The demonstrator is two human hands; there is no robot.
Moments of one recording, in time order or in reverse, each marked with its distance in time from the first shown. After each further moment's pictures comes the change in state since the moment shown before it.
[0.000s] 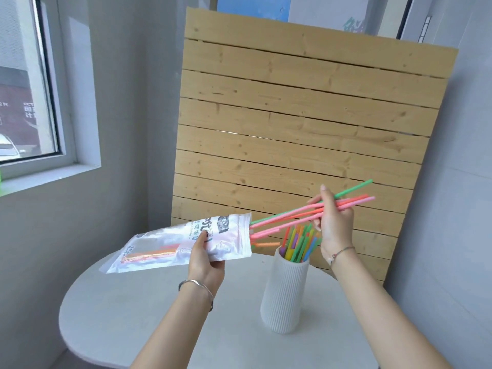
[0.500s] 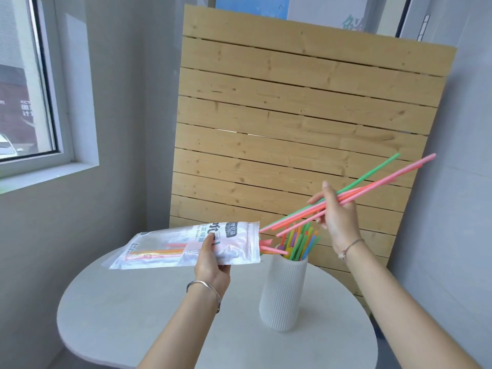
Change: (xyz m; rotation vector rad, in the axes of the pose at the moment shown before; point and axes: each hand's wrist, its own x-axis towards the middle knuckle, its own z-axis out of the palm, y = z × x) left_hand 0.002 -0.017 0.000 0.092 0.058 -0.004; right_hand 0.011 -0.007 -0.012 -0.254 -0.078 -0.031
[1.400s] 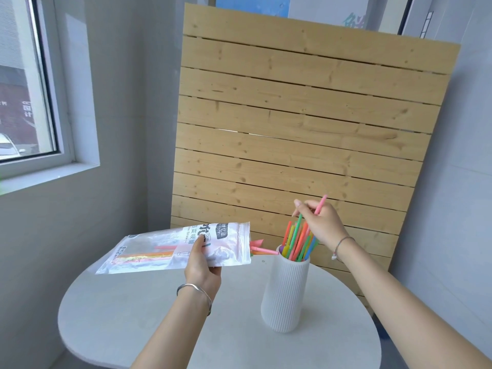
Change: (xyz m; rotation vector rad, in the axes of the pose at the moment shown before) left_hand 0.005 0.012 -0.012 0.002 0.069 0.058; right_hand 0.023 0.040 0.002 -0.586 -0.283 -0.148
